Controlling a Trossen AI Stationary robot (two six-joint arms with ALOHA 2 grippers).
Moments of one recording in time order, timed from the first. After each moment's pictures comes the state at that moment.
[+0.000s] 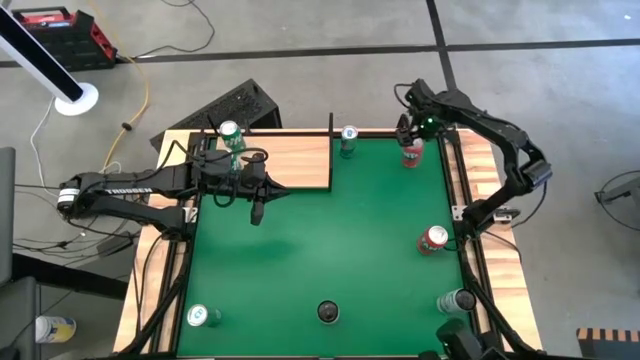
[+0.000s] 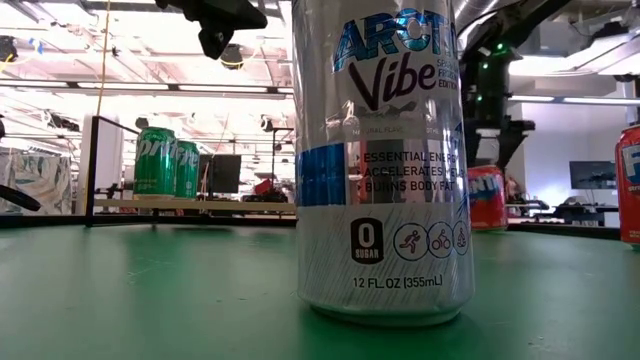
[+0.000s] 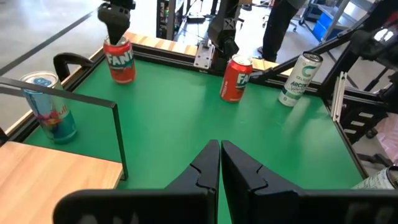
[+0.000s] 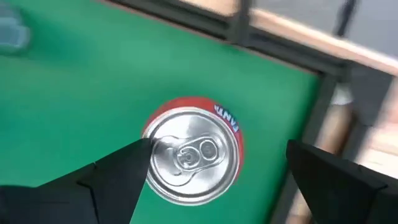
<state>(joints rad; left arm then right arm) 0.14 1.01 0.87 -0.10 0.06 -0.16 -0.99 1.52 1.26 -1.07 0.13 0.28</state>
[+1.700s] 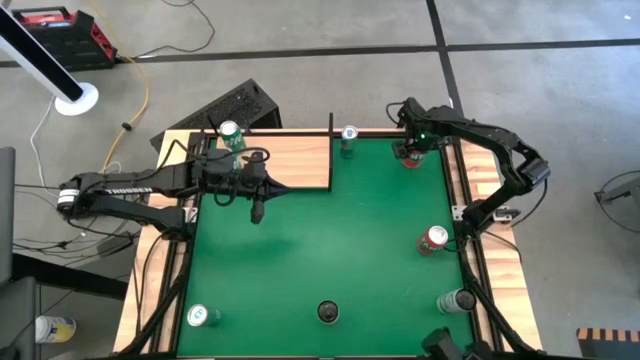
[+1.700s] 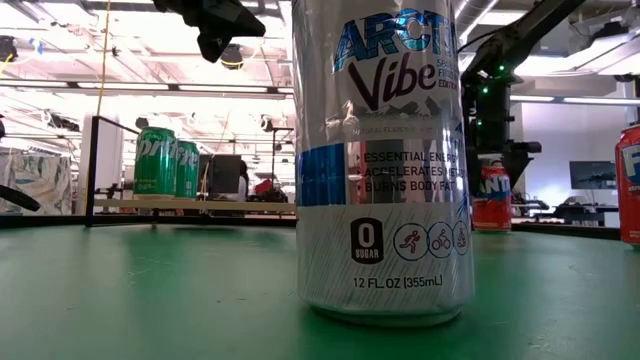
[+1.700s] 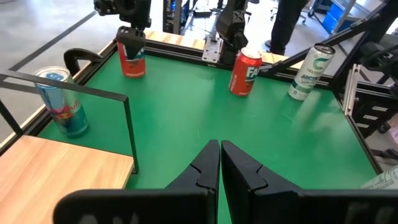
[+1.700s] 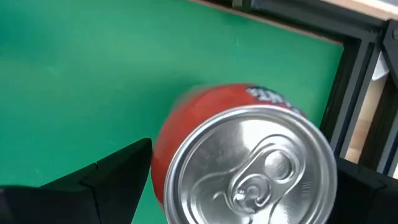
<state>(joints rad) 0.16 1.01 0.87 -0.13 0.05 -0.14 -0.92 1.54 1.07 -0.90 0.18 0.39</state>
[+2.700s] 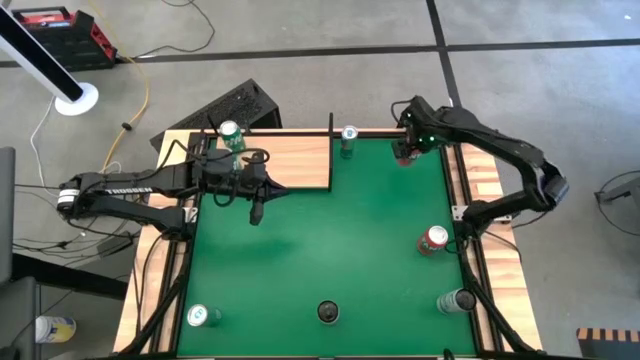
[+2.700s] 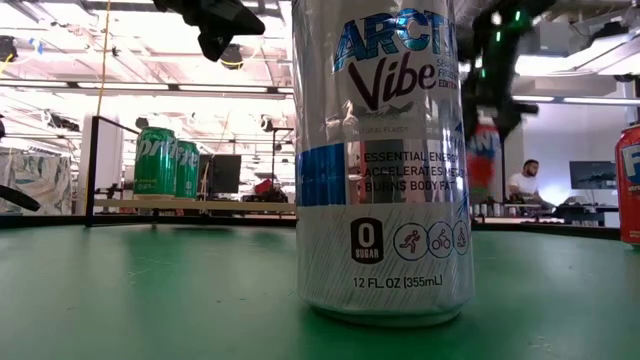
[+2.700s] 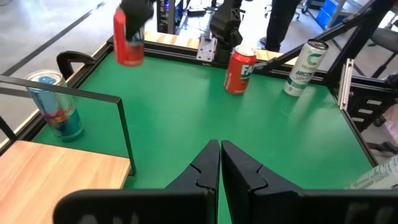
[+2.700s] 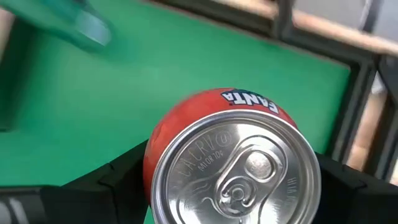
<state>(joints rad) 0.16 1.01 0.87 -0.13 0.08 -0.11 -0.77 1.33 1.17 -1.01 0.15 0.47</state>
